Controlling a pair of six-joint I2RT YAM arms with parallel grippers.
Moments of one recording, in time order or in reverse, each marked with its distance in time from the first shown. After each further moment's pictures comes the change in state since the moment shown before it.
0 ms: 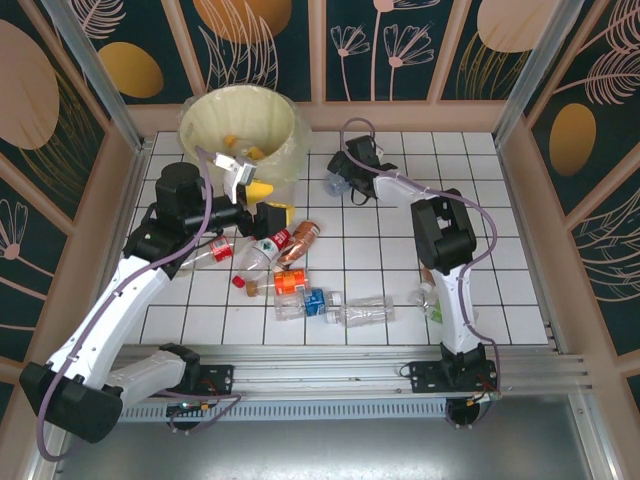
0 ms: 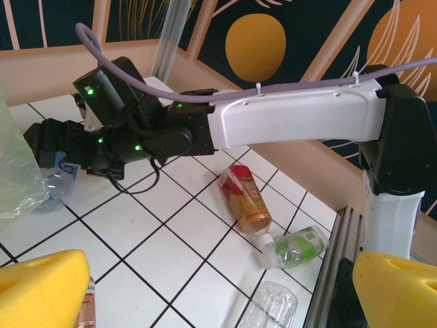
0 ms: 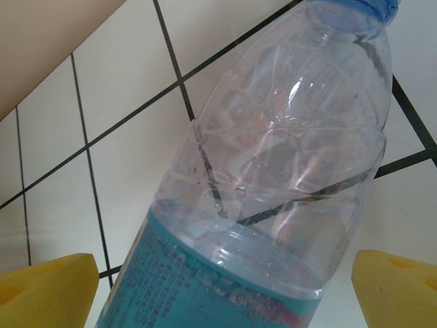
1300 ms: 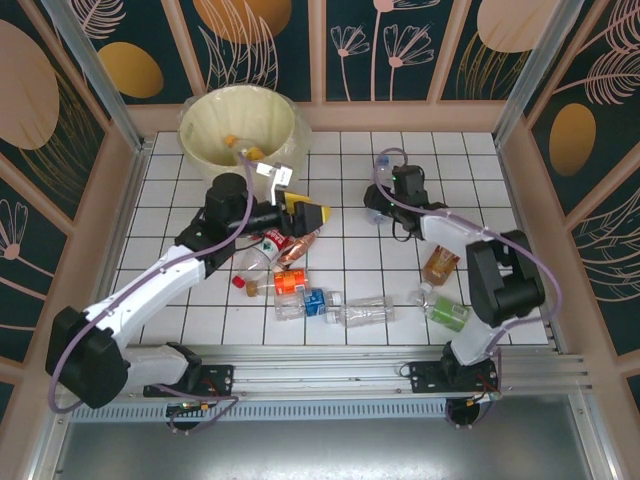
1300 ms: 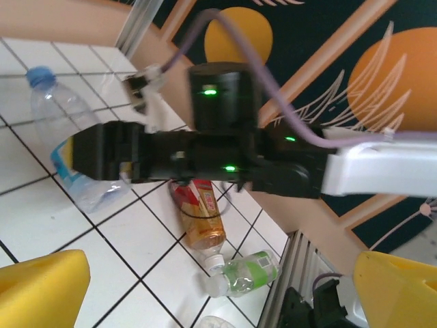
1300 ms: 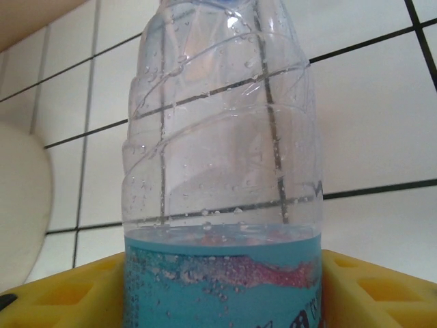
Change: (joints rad) left arm -0.189 0.198 -0.130 0.404 -0.110 -0.372; right arm -0.100 -0.607 -0.741 0.223 -0.161 -0.313
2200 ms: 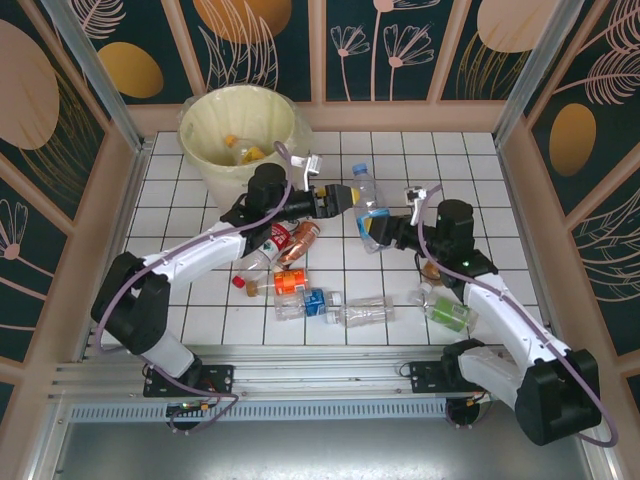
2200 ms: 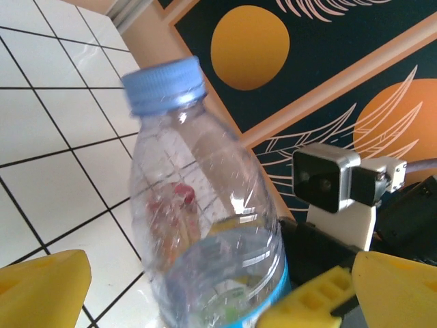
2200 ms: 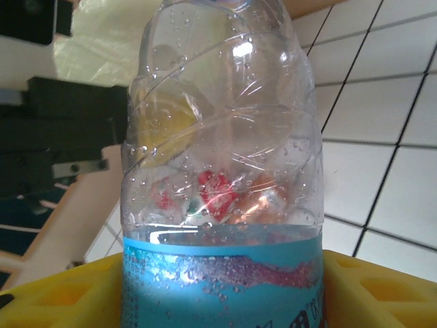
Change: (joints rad) left arm -0.066 0.331 0.141 0.222 -0.010 -0.225; right arm -0.032 -0.643 -0.364 0.063 -0.598 -0.028
